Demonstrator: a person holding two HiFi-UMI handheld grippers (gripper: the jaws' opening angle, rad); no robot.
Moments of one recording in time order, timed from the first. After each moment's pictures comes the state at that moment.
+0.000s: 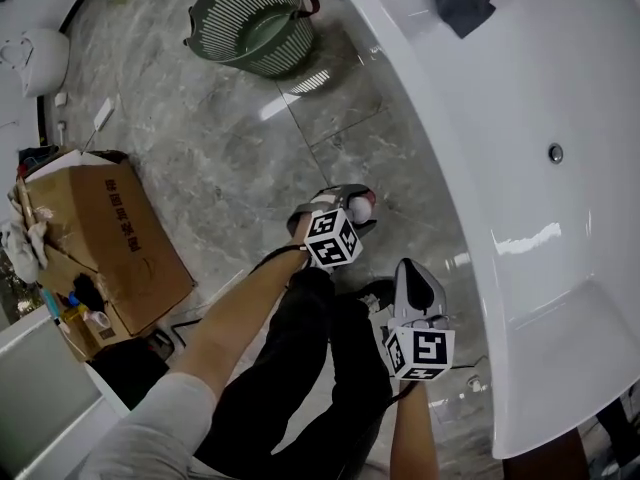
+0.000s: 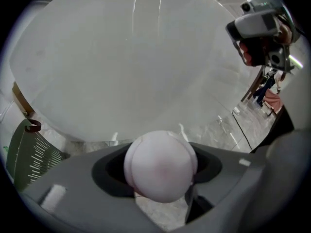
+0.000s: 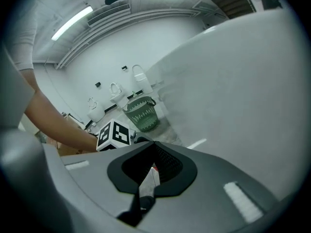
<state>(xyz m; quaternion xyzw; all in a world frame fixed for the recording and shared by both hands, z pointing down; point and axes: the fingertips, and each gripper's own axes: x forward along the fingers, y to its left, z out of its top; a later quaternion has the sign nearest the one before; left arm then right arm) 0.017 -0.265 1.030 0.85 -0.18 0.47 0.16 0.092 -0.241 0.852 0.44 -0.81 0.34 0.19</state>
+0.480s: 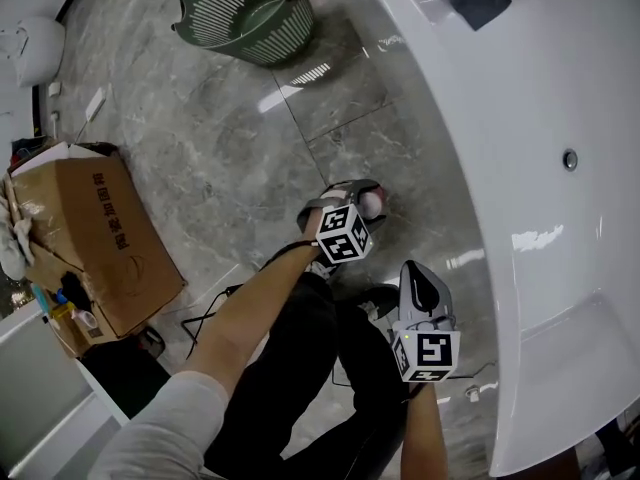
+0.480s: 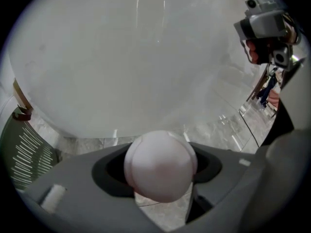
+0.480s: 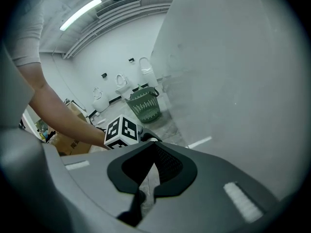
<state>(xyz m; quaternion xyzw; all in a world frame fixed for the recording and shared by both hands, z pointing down) 0.032 -0.277 1.102 0.85 -0.19 0.46 0.16 0.094 -0.241 0.917 0.40 -0.83 0.31 0.23</state>
